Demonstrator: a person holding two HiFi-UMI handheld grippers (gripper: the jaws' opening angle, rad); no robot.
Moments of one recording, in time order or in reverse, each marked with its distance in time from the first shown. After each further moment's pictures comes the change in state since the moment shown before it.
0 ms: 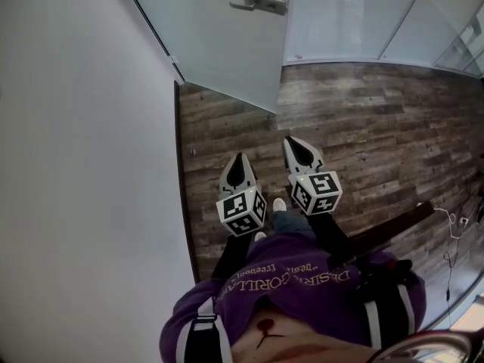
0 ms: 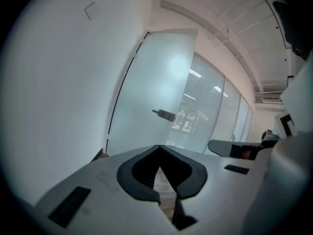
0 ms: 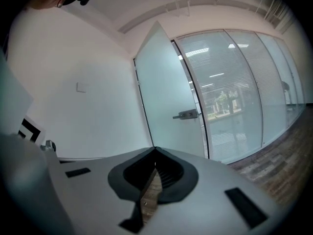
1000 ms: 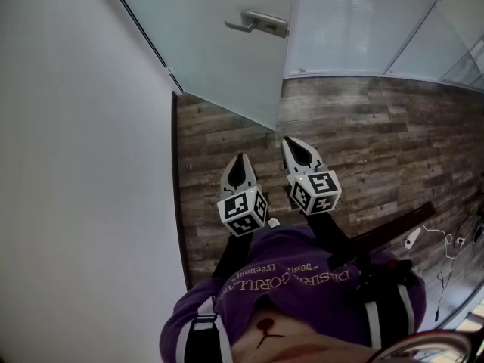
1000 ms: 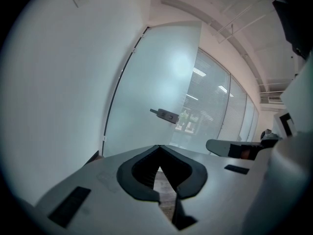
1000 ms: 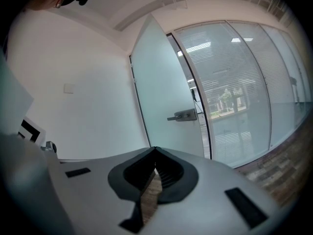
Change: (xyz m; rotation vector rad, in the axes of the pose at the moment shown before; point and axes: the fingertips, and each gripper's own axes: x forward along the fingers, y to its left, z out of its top) left arm 0.133 -0.026 0.027 -0.013 -0.011 0.036; right arm 0.103 -0.087 0.041 -0.004 0.019 0.048
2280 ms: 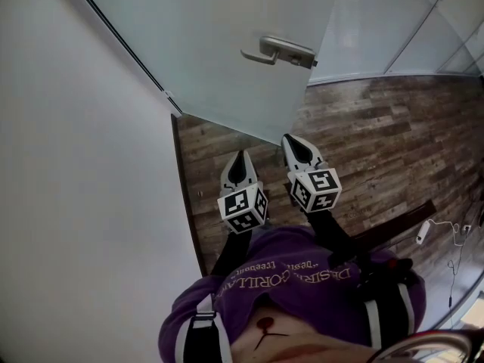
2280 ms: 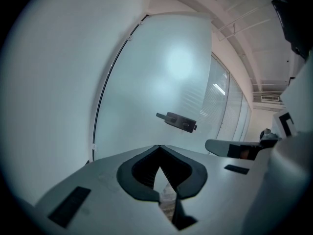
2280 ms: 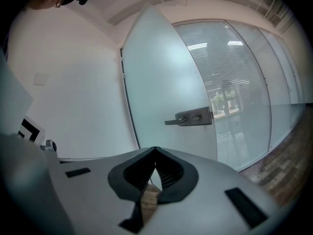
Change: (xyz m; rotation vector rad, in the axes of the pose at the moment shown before) left arm 0.165 0.088 0.085 0.040 0.040 -0.114; right arm 0.186 -0.007 0.047 0.020 -0.023 -0.110
